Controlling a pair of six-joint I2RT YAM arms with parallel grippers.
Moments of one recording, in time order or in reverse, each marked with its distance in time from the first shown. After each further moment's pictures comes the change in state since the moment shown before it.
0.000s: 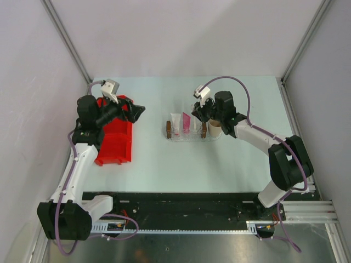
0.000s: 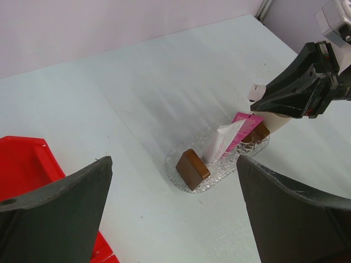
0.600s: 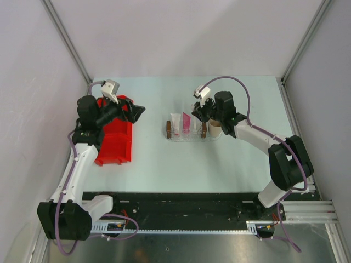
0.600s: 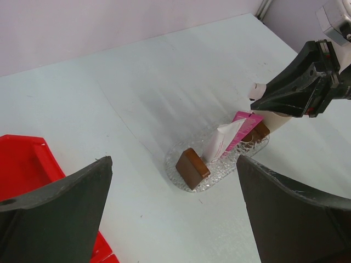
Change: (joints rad) left arm 0.001 0.000 -0.004 0.000 0.001 0.000; right arm 0.000 0.000 0.000 0.000 0.003 0.001
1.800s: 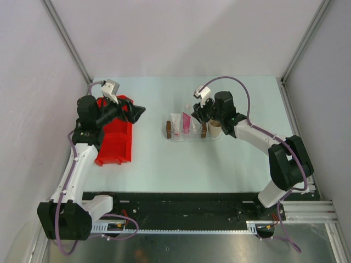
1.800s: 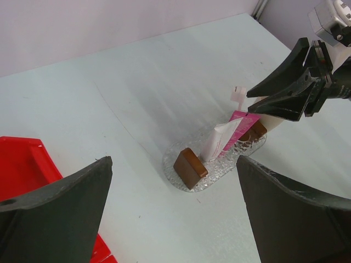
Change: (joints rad) left arm 0.003 0.000 0.000 0.000 0.017 0.000; right arm -0.003 0.000 0.000 -0.016 0.016 0.001
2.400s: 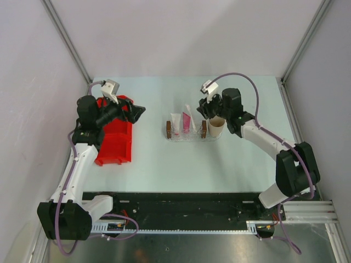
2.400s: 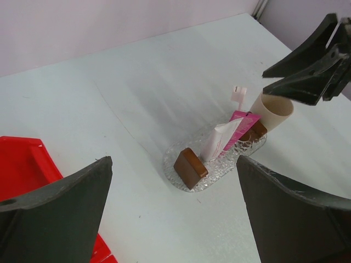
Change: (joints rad) left arm 0.000 0.000 0.000 0.000 -0.001 0.000; right arm -0.037 -0.065 0.000 -0.024 0.013 -0.001
